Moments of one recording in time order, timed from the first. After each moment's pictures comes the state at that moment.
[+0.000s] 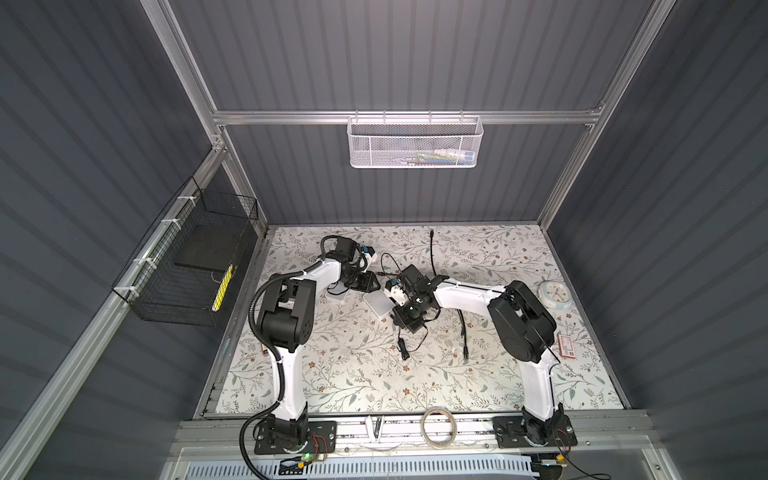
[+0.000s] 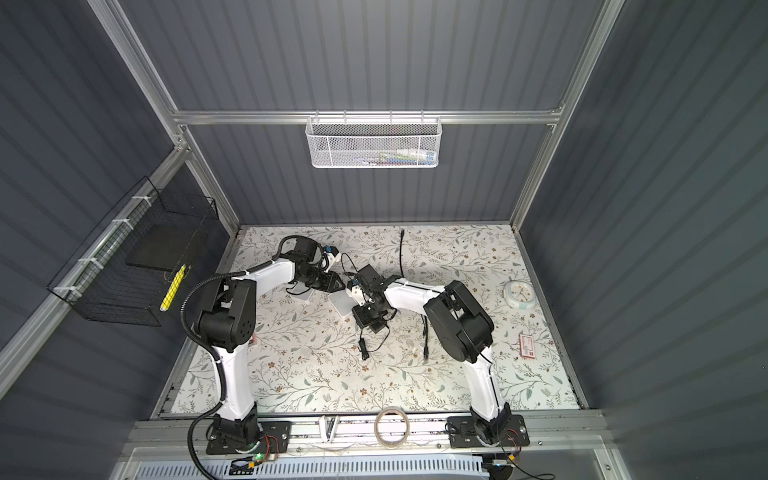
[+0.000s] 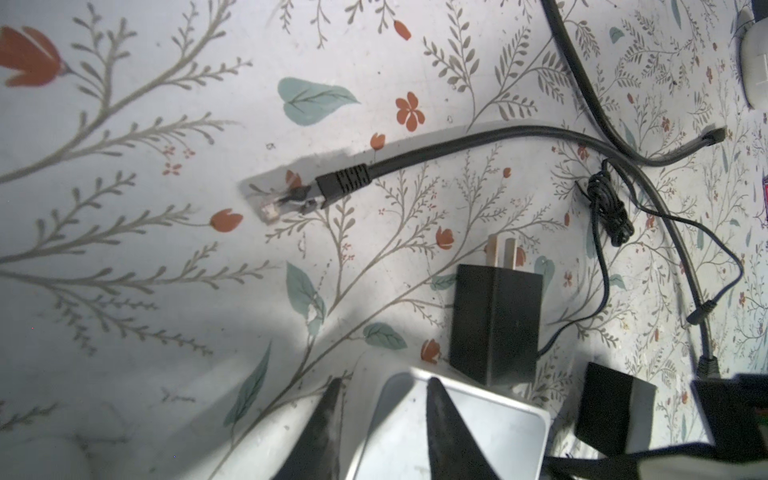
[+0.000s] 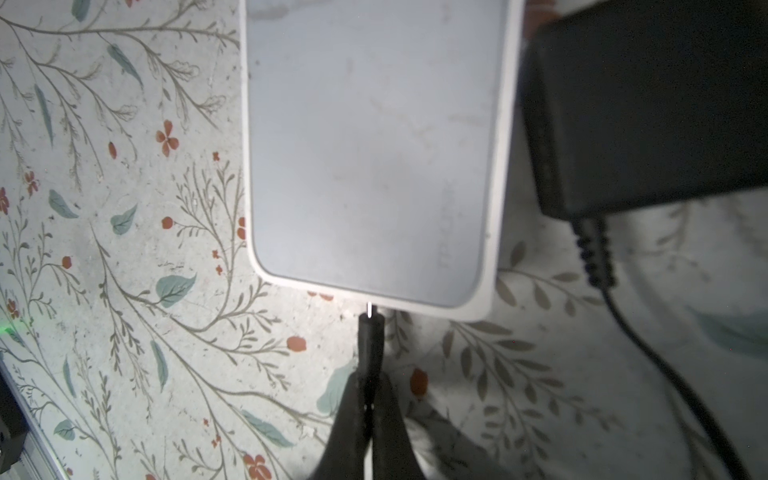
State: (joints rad) left arm -0.29 2.07 1.45 -0.51 0.52 0.08; right arm 0.73 2.08 1.40 -0.51 -0.33 0.14
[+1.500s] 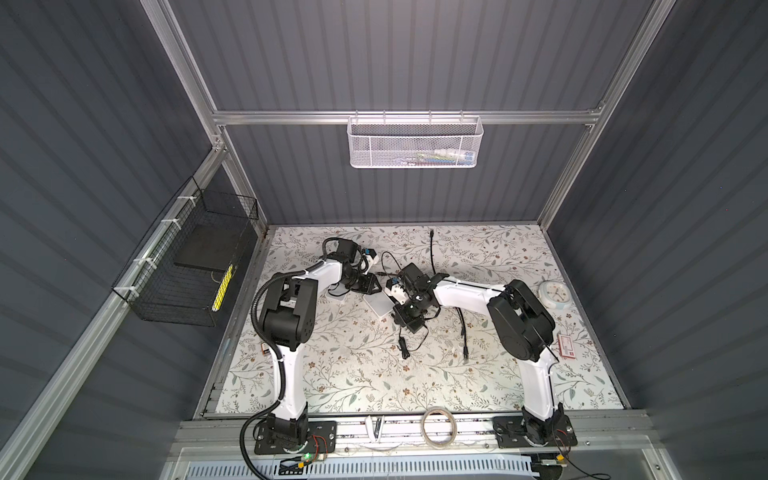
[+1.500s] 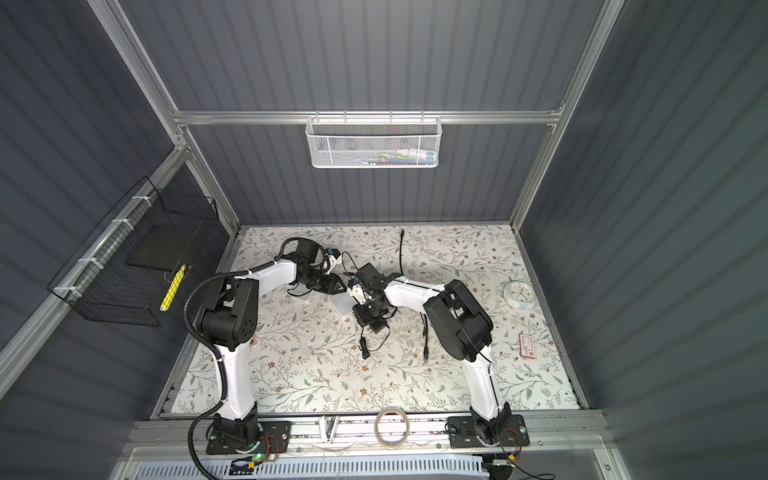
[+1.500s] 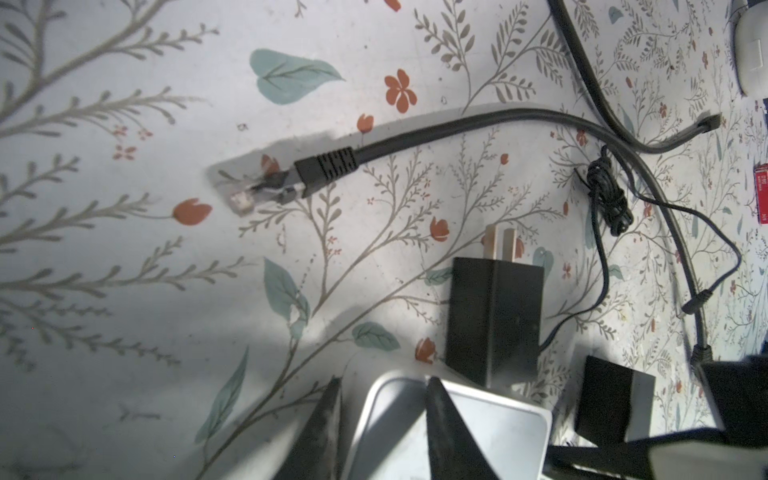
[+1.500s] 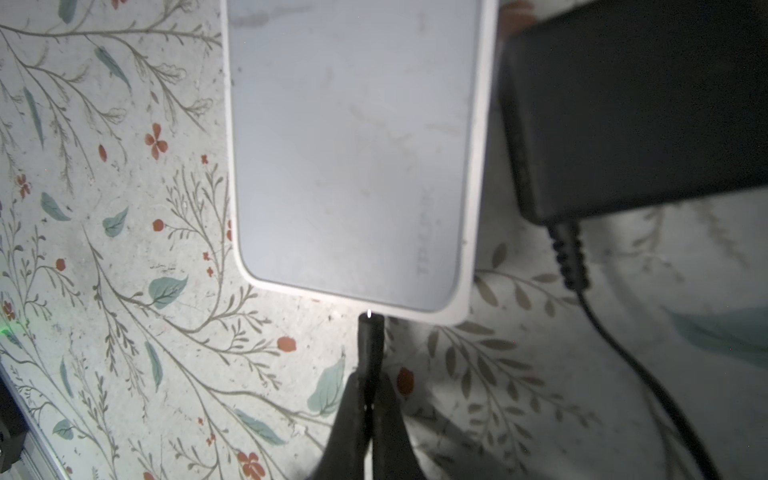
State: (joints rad) left arm -0.29 2.09 1.45 -0.51 0.54 0.09; right arm 0.72 2.09 1.43 -0.54 -0.33 0.14
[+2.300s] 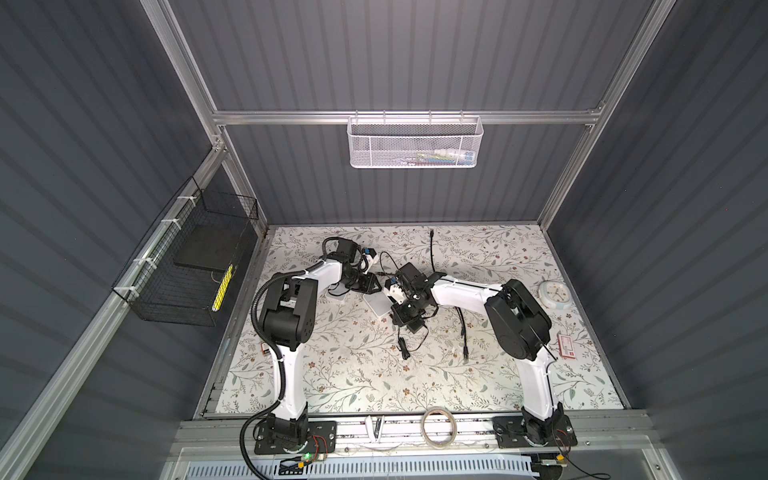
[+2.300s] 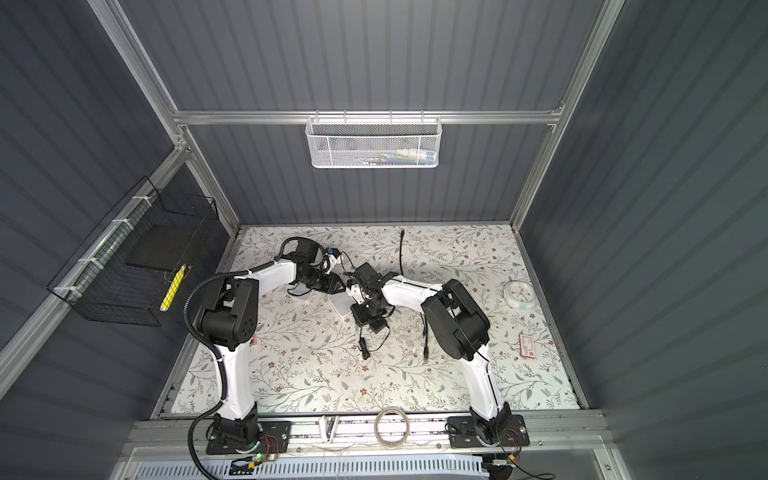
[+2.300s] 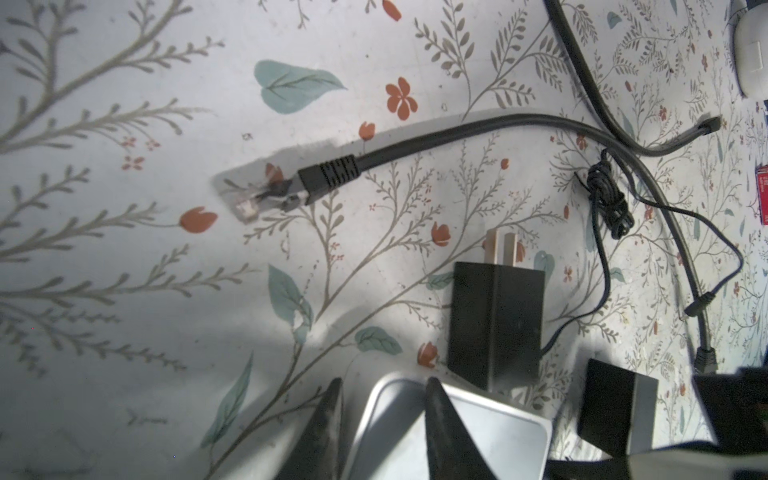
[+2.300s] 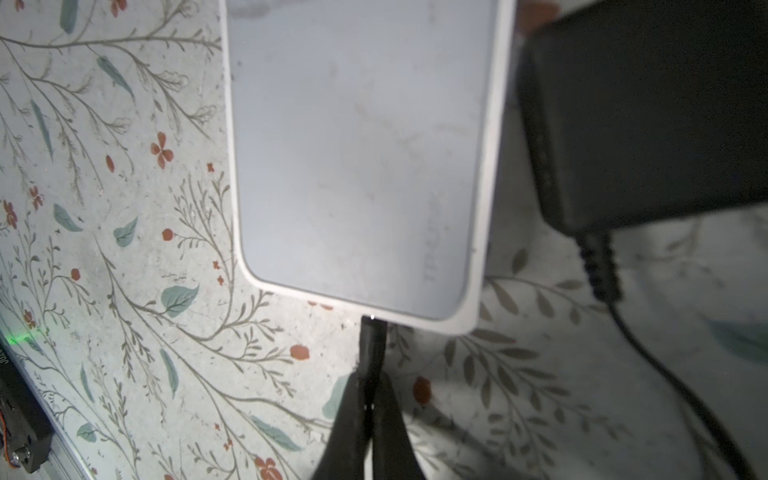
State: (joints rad) left arm -0.29 2.09 1.45 -0.50 0.54 0.09; right arm 0.73 2.11 1.47 -0.57 -0.34 0.17
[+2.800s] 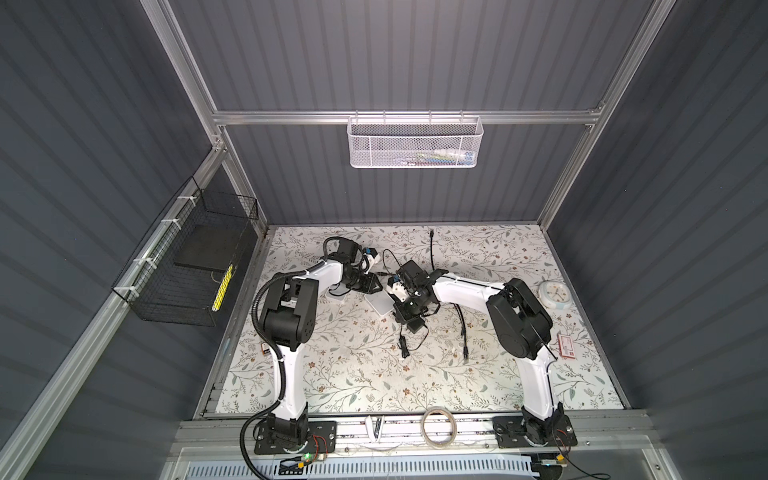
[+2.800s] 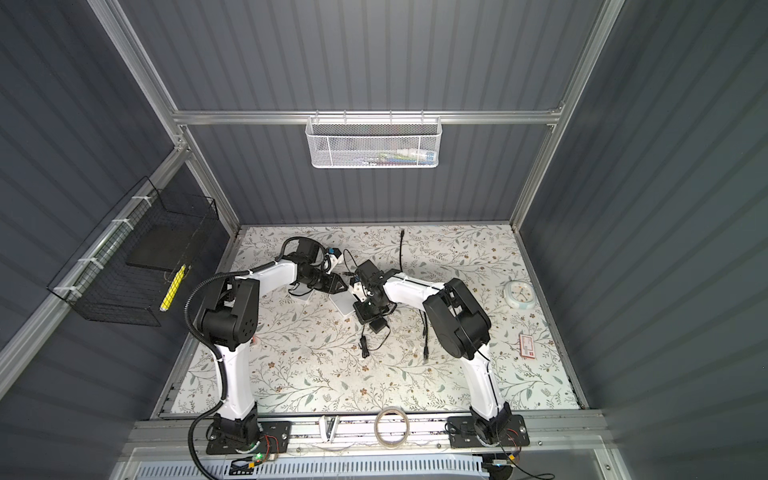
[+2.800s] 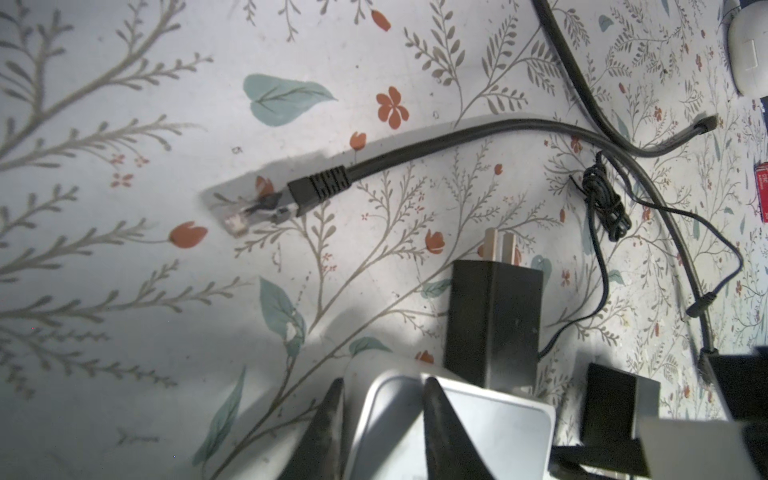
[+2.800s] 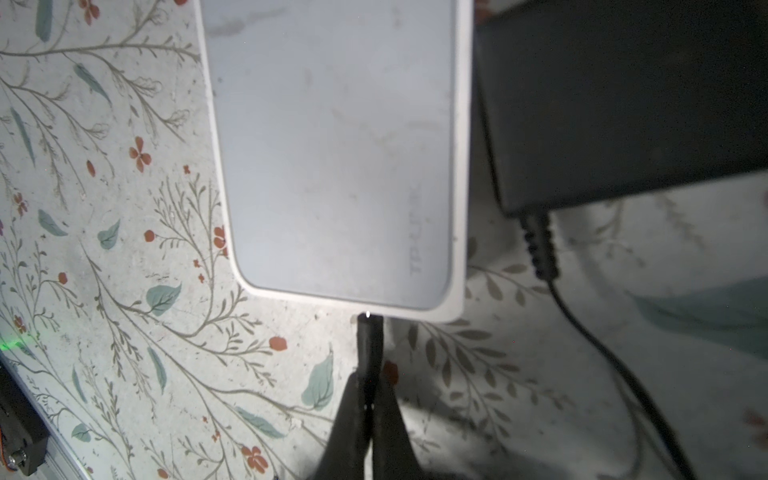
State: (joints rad) left arm -0.30 2.09 1.44 -0.48 0.55 0.09; right arm 0.71 2.11 1.49 -0.61 -0.33 0.17
